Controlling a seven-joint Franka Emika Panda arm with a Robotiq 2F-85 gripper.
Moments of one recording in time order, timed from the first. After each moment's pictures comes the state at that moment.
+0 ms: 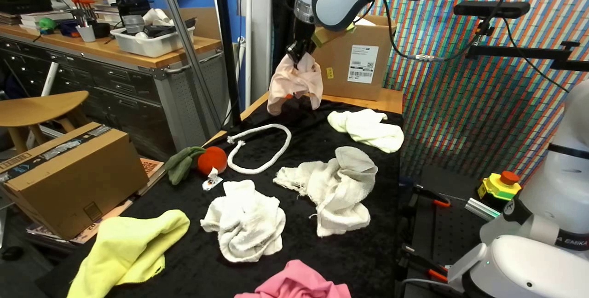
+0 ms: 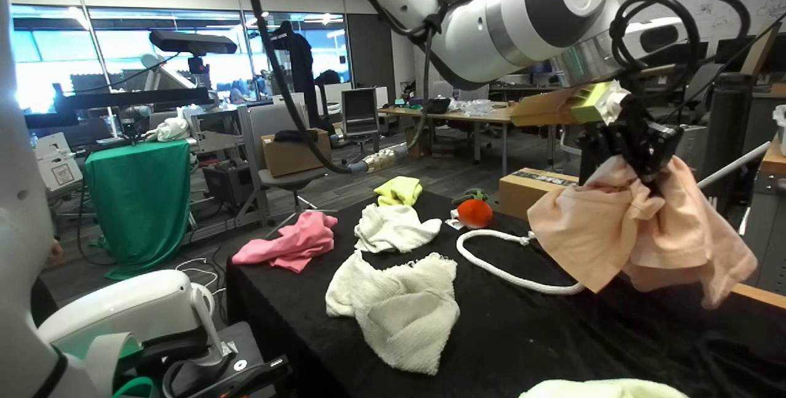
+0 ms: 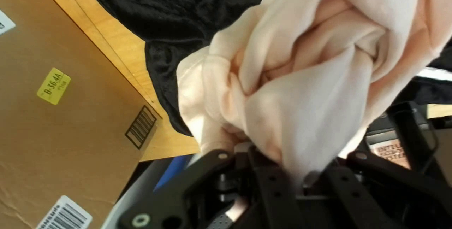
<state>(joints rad) 0.05 0.19 -0.23 -1.96 -0.31 2.51 0.25</state>
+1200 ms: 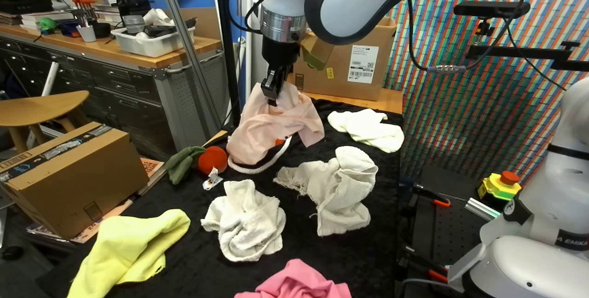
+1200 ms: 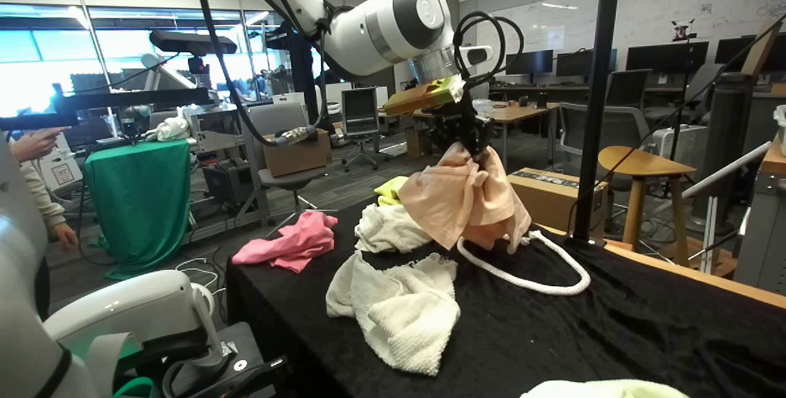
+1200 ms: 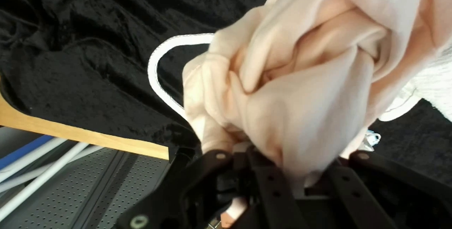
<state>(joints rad) 0.12 0.06 0.09 -2.10 -0.34 2.36 0.17</state>
